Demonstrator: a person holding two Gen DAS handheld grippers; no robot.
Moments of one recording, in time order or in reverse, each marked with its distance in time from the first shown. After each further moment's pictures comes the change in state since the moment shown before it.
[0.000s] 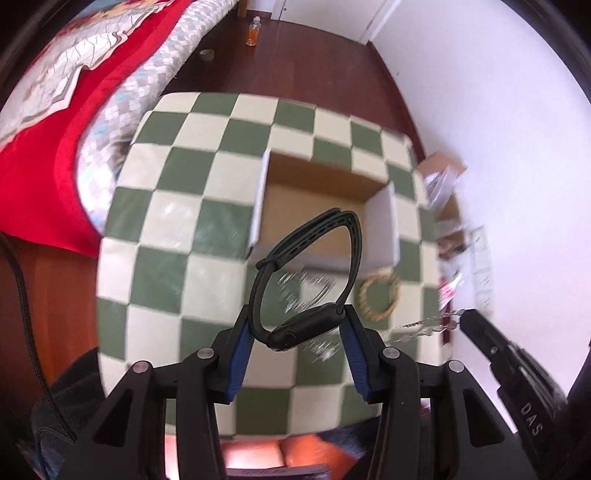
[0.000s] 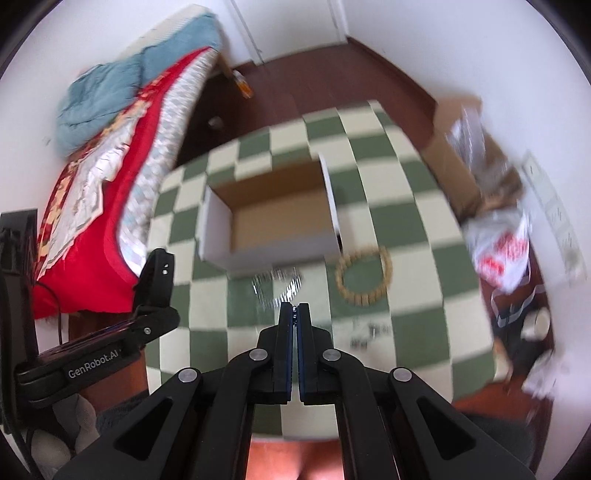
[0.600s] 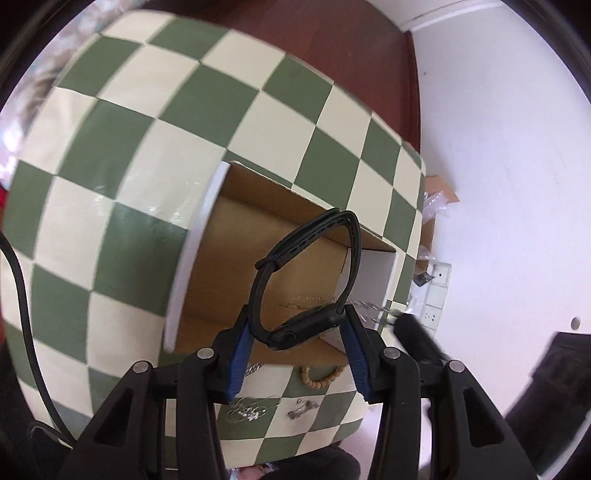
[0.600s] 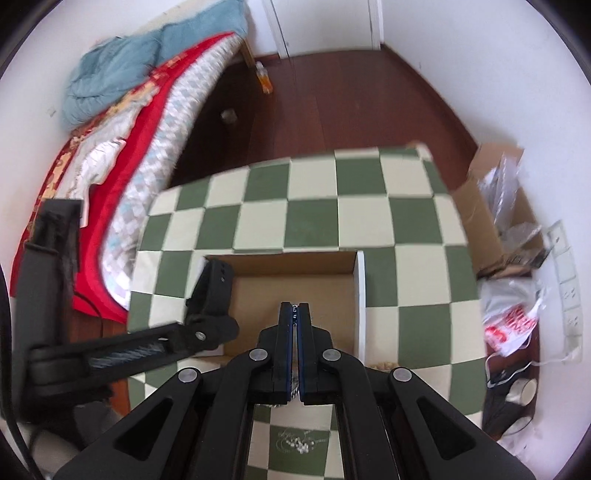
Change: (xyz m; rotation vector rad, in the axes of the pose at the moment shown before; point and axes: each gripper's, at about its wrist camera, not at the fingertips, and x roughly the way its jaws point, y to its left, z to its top) left arm 0.124 0.016 0.100 -0.274 0.237 -0.212; right arm 0.120 0.010 0.114 -0.069 0.121 -0.009
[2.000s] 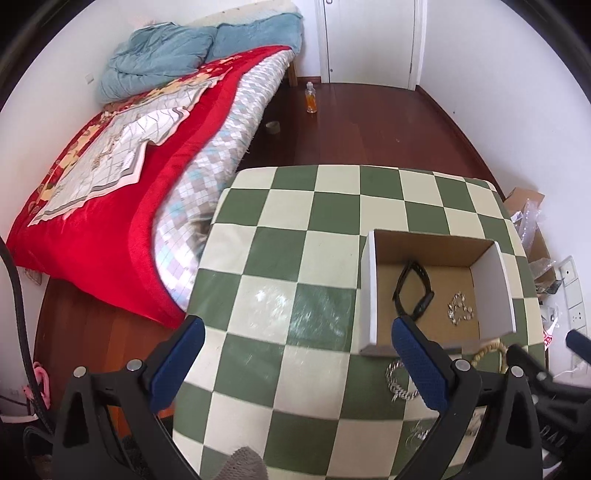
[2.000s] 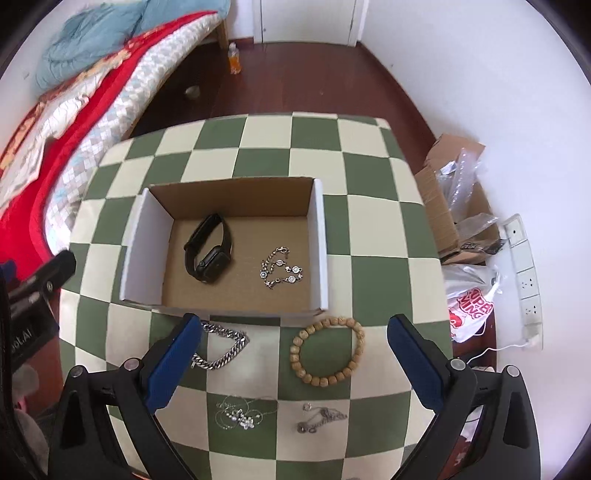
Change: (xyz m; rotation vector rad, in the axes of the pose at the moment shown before) left arm -0.077 0.004 -0.109 0.348 -0.592 0.589; right arm -0.014 0.000 -0.077 -0.070 -0.049 -0.249
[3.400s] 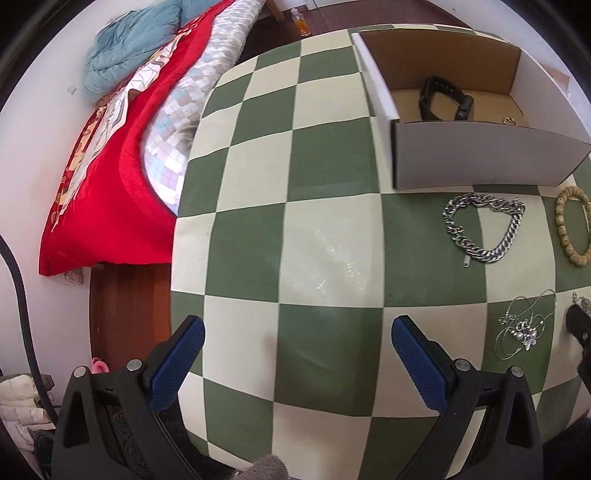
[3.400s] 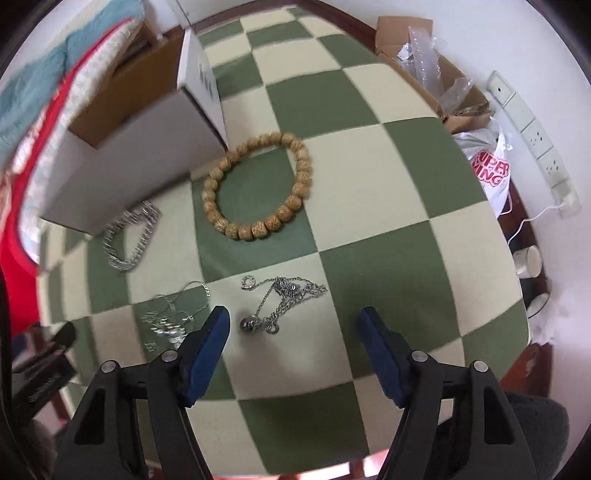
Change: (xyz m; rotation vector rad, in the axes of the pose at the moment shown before) left arm 0.074 -0.040 -0.100 0.204 0.280 0.207; right arm 0.078 -0.052 -0.131 0.274 0.162 0.040
